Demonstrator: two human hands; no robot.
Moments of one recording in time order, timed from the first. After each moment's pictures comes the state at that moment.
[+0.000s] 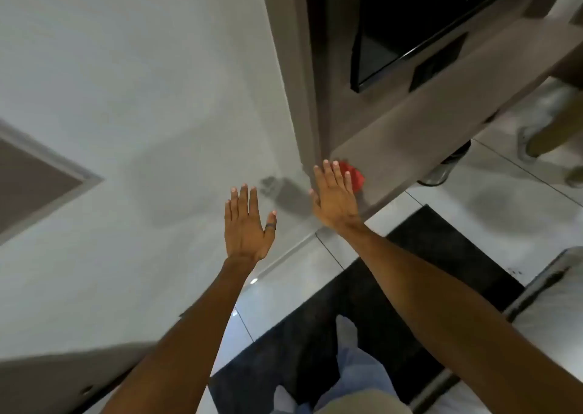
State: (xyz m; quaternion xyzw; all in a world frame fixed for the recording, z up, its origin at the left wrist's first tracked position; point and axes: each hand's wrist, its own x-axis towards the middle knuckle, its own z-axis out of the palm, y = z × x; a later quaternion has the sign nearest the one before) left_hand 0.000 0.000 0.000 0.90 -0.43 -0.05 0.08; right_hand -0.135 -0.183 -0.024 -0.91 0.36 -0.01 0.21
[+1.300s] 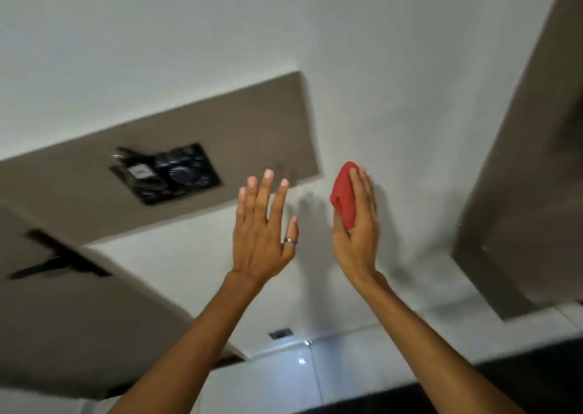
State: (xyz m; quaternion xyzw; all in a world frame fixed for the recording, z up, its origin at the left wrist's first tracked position) left_hand 0.156 0.256 0.133 0.79 -0.43 0.39 0.18; right_hand 0.057 0.105 0.108 -0.73 0.15 -0.48 0.46
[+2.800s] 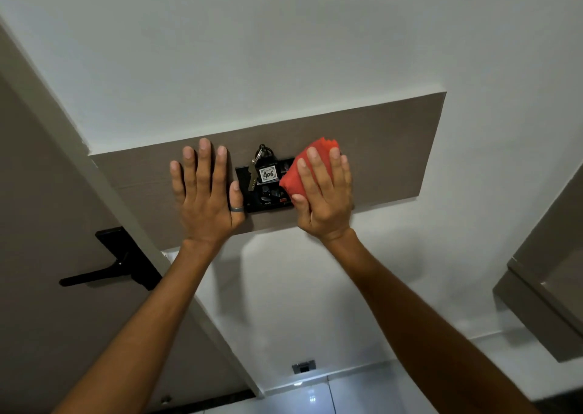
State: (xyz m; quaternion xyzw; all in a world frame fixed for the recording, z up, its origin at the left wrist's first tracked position) left_hand 0.362 0.449 0.192 0.71 -0.31 0.61 0.15; right_hand 0.260 0.240 0.168 -0.71 -0.02 -0.70 0.02
